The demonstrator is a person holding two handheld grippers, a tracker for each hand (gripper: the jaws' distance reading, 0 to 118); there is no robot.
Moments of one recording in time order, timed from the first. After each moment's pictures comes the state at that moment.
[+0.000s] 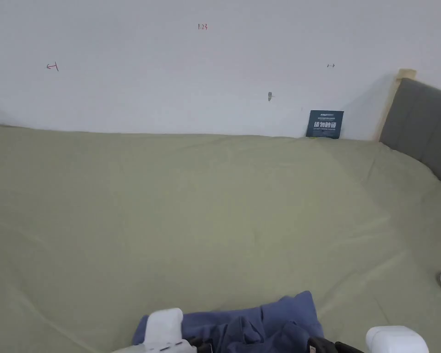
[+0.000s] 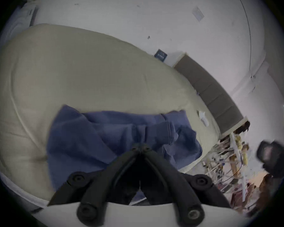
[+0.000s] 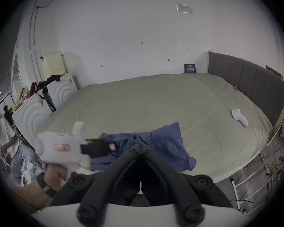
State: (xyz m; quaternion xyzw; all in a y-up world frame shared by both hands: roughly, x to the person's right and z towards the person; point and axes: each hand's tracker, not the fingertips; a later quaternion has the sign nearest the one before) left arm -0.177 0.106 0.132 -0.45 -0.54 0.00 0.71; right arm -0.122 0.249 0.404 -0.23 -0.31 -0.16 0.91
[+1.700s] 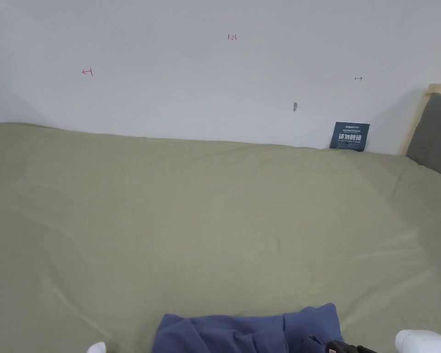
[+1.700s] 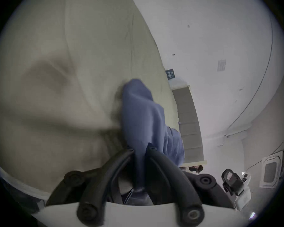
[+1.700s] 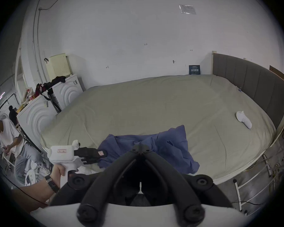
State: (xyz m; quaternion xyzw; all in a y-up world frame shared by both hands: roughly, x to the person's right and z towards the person) left arm -0.294 0.035 0.036 -0.56 -0.48 0.29 0.61; right arm -0.125 0.253 0.397 -0.22 -0.29 -0.17 0.92
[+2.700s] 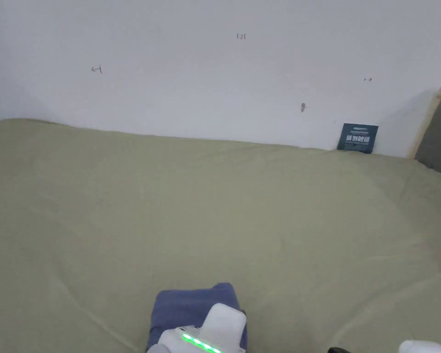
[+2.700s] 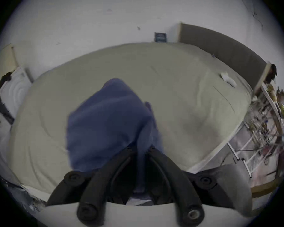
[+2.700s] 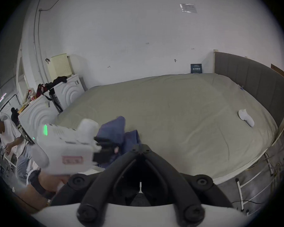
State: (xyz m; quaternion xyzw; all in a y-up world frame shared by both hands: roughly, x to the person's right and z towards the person) left arm -0.164 0.144 0.167 -0.36 -0.50 -0.25 0.75; right arm -0.124 0.249 0.403 -0.22 -0.29 -0.18 0.91
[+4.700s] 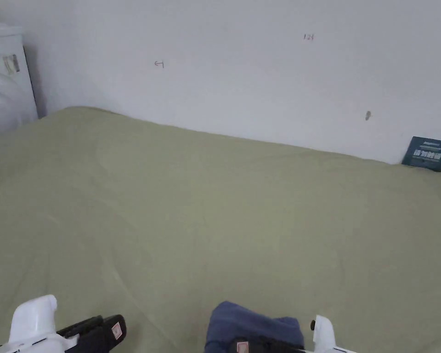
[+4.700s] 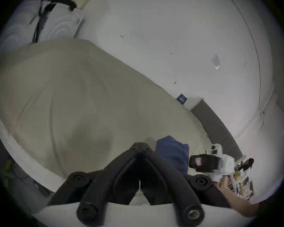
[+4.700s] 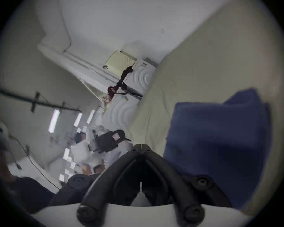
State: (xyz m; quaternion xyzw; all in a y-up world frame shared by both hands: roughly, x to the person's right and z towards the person) left arm -0.400 0.149 0.011 -0.38 -0.43 0.16 0.80; right arm -0.020 0.076 0.213 -0.21 0.19 -0.52 0.80
